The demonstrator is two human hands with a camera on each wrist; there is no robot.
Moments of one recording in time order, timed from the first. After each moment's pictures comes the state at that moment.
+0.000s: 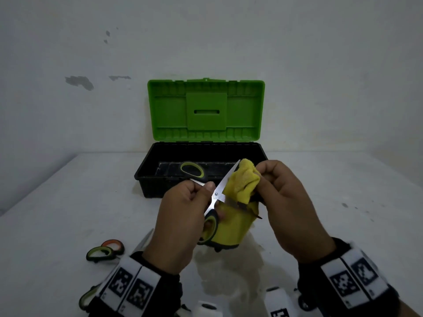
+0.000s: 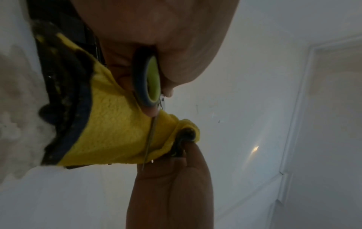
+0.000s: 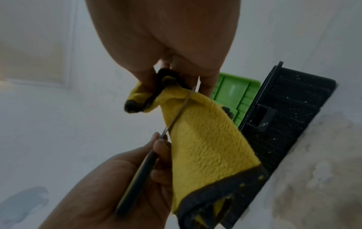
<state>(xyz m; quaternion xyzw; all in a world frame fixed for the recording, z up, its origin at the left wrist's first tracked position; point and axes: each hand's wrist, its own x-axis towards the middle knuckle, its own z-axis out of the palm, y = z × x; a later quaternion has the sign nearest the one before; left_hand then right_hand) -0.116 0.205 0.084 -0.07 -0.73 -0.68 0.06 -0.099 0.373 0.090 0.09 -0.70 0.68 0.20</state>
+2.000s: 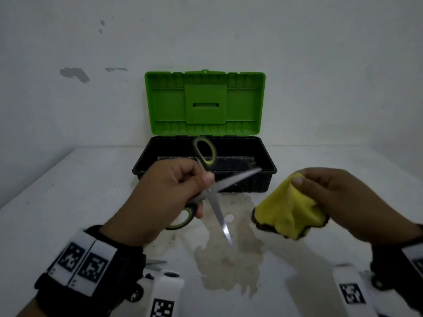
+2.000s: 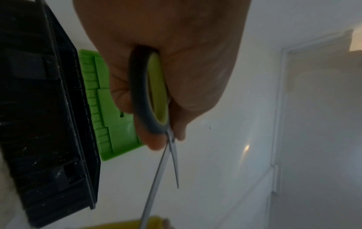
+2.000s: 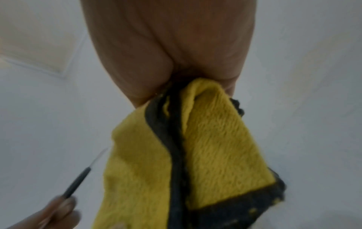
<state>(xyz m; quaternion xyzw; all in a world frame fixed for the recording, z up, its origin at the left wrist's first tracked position) -0.129 0.170 0.117 -0.23 -0.74 -0.63 0.00 -0.079 0.455 0.116 0.02 -0.88 0.46 0.12</state>
